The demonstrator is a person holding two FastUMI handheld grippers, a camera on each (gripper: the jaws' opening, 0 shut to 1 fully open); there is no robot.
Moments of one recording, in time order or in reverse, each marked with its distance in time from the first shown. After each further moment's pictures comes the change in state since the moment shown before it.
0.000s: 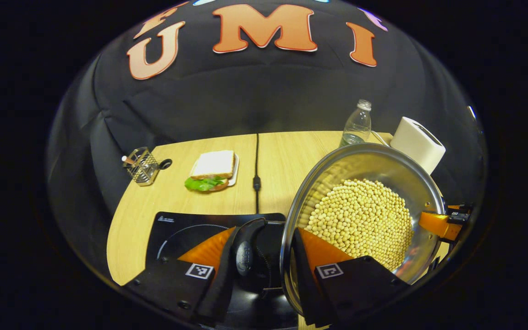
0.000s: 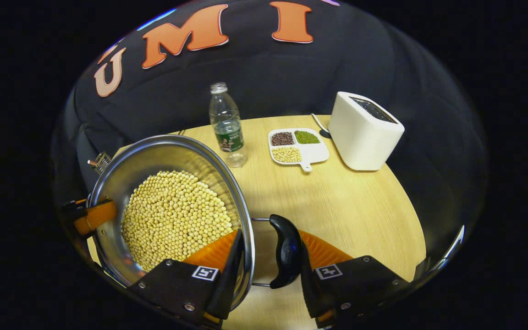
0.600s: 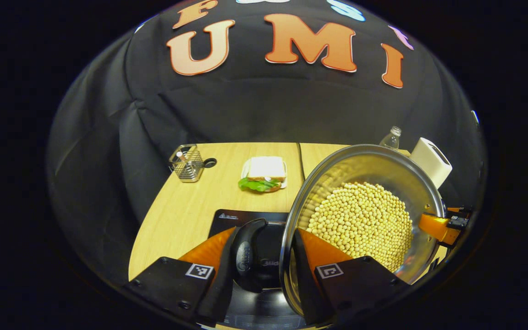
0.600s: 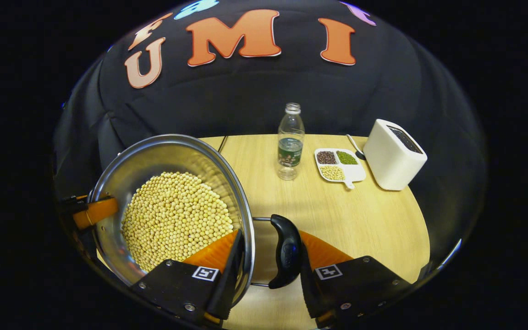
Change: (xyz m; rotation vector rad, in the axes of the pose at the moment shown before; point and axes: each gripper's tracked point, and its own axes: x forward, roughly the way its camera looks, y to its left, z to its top) left arm -0.050 0.116 0.007 -0.081 -0.027 0.083; right arm 0.011 0.011 0.010 -0.095 -0.050 0.082
